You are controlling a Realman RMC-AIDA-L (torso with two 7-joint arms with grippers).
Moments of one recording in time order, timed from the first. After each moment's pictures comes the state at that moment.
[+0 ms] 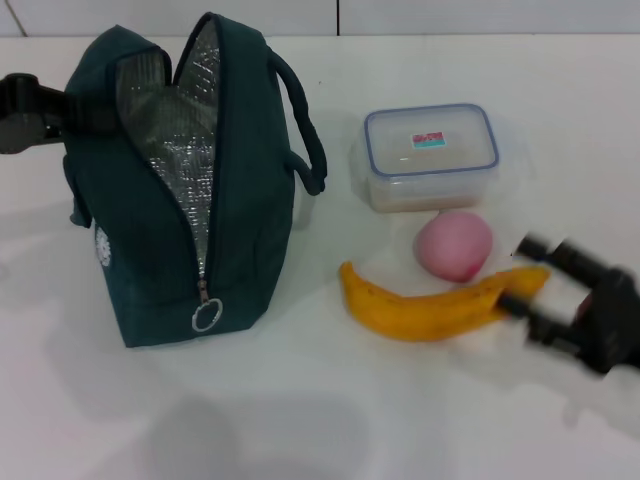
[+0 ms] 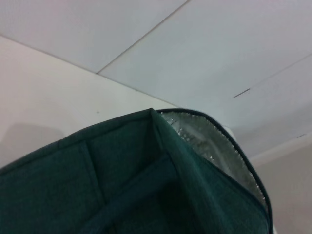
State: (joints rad) left arm -0.56 -1.87 0.56 0.93 2.09 1.82 -2.51; right arm 0.36 2.02 -1.03 -0.08 -1.30 -1.78 0.82
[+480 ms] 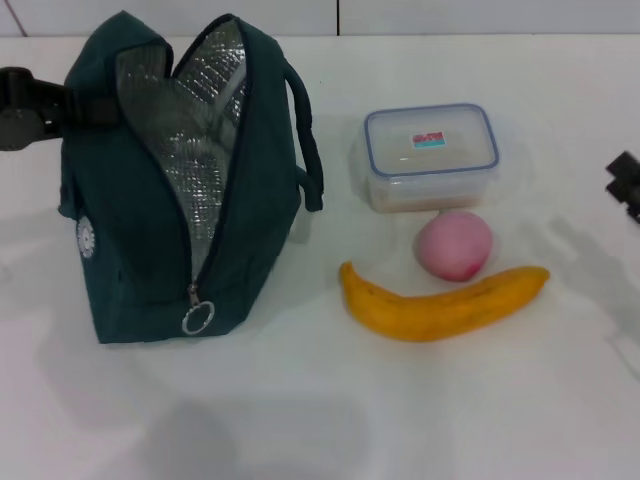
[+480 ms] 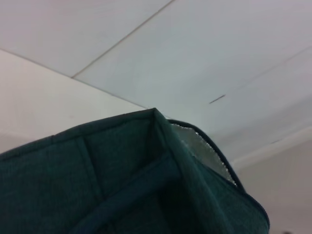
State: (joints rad) left arm -0.54 -1.88 0.57 0.92 2.01 1.85 -2.51; right arm 0.35 2.01 -1.02 -0.03 -0.93 -1.61 1.44
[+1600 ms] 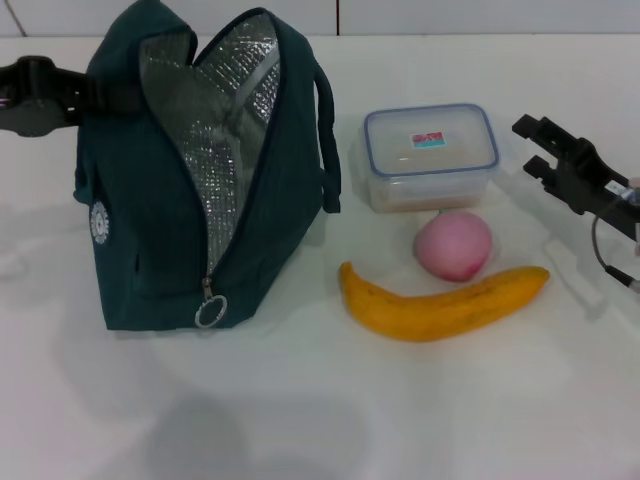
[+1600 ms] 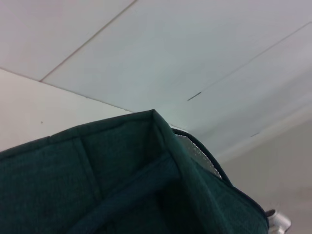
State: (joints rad) left arm -0.57 -1.89 0.57 0.92 2.00 1.86 -2.47; right arm 0.64 2.03 -1.03 0.03 -0.92 -1.09 1.71
